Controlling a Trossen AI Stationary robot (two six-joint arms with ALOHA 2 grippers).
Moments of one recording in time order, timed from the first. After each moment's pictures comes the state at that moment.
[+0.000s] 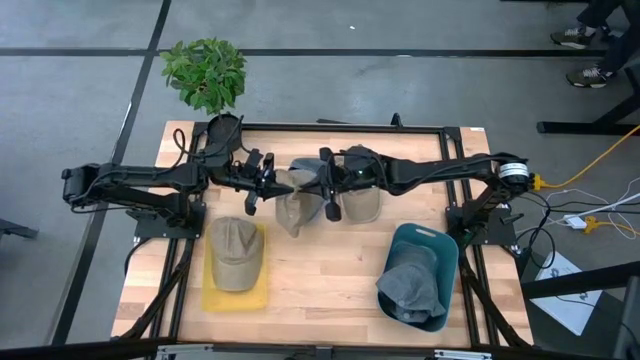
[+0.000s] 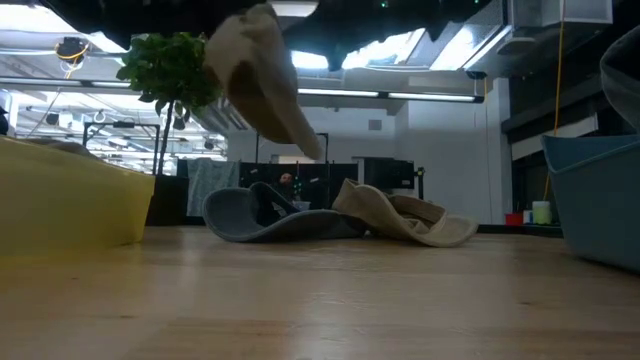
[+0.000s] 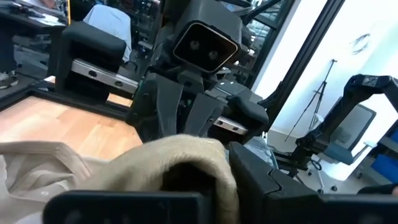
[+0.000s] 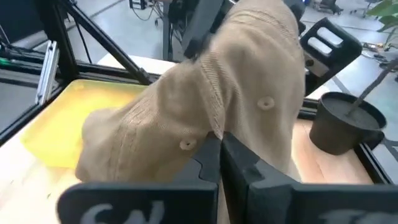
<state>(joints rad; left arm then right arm) 0.22 0.99 0.56 0.46 0.38 -0.39 -0.10 1.64 1.20 0.18 -0.15 -0.18</state>
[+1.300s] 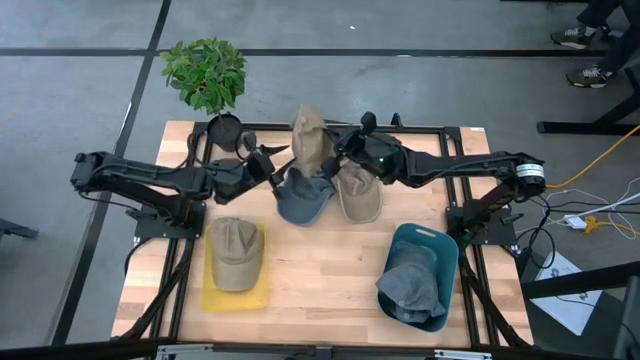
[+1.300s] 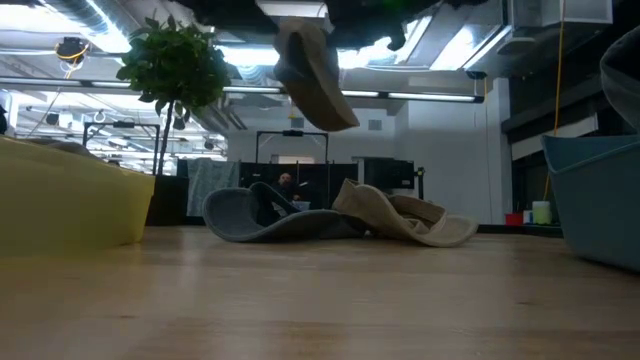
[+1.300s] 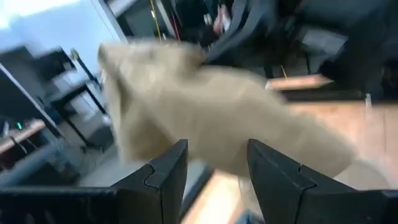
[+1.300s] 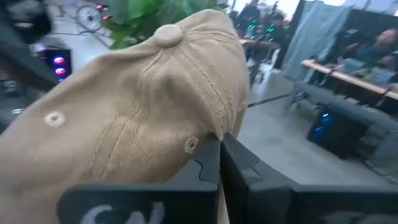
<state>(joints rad) -0.04 1.09 0.80 0.17 -0.74 0.28 -0.13 1.52 1.19 0.25 0.61 -0.14</state>
